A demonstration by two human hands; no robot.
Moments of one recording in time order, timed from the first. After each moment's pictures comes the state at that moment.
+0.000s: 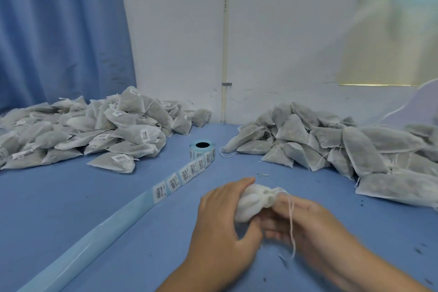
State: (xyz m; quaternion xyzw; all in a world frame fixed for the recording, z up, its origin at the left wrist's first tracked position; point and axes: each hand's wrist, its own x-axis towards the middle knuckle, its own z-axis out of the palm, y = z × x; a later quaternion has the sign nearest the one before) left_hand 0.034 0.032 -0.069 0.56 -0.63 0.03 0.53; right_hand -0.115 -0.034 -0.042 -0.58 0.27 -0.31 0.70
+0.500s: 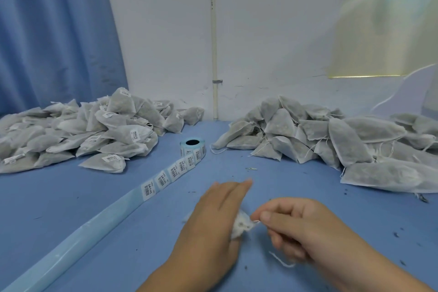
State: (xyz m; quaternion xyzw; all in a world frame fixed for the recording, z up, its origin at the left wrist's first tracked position) left_hand 0.027 0.044 -0.061 0.57 -0.74 0.07 0.34; right_hand -0.147 -0.006 -0.022 -0.66 0.31 -0.28 0.63
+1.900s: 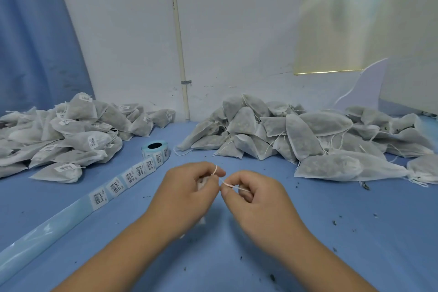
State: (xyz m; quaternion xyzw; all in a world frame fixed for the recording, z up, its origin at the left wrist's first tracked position) left_hand -0.024 0.000 -0.010 0.61 -0.64 -0.07 0.46; right_hand -0.173 -0.028 -0.019 -0.77 0.33 -0.44 0.33
